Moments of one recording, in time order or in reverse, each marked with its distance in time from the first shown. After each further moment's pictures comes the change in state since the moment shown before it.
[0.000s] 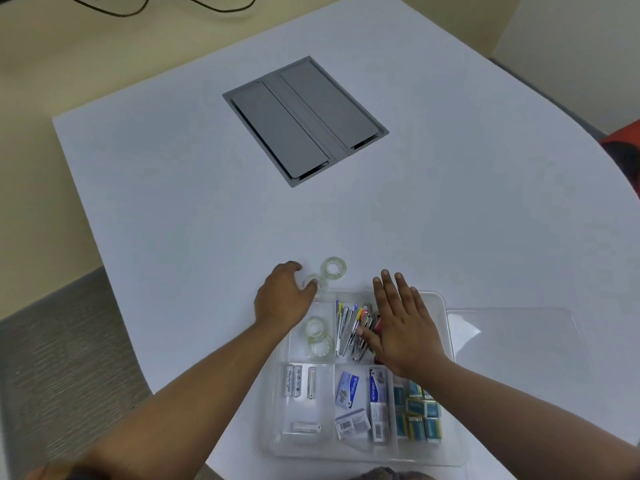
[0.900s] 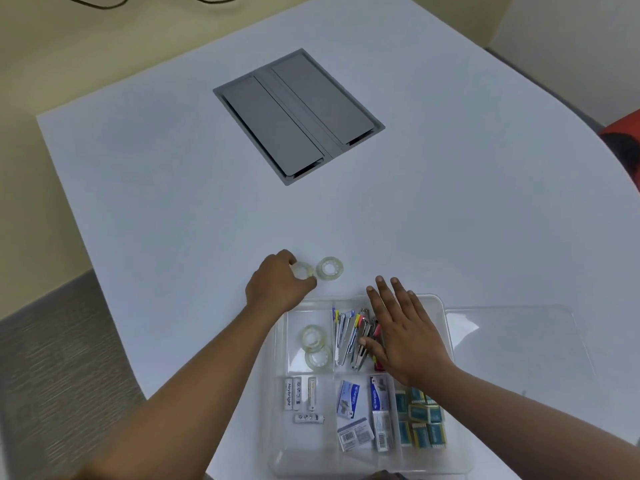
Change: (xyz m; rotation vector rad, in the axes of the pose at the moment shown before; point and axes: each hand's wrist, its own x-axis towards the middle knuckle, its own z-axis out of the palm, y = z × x) left_hand 0.022 0.019 -0.019 0.077 -0.111 -0.095; right_hand -0.008 0.008 0.000 -0.007 -0.016 -0.083
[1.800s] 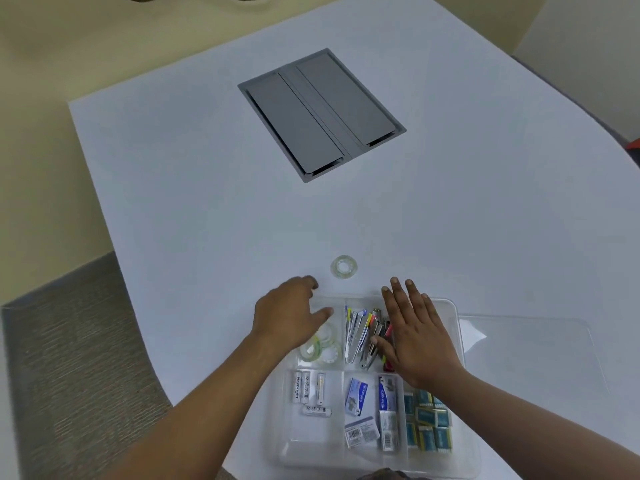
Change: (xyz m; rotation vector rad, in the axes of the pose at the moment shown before) left_hand -0.054 -0.019 -0.003 0.185 -0.051 0.246; right_hand 0.000 0.000 0.002 -0.004 0.015 -0.006
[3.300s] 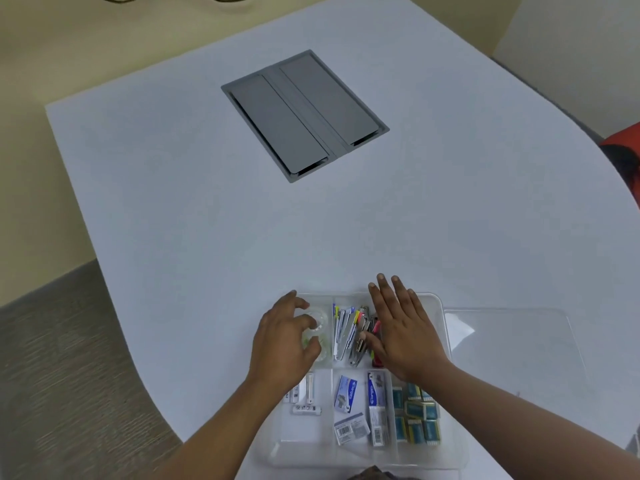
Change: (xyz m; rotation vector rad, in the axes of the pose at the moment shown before) left_hand -0.038 -0.012 0.051 -0.161 0.184 0.150; right_hand -0.001 -0.001 -0.003 0.023 -0.012 0.018
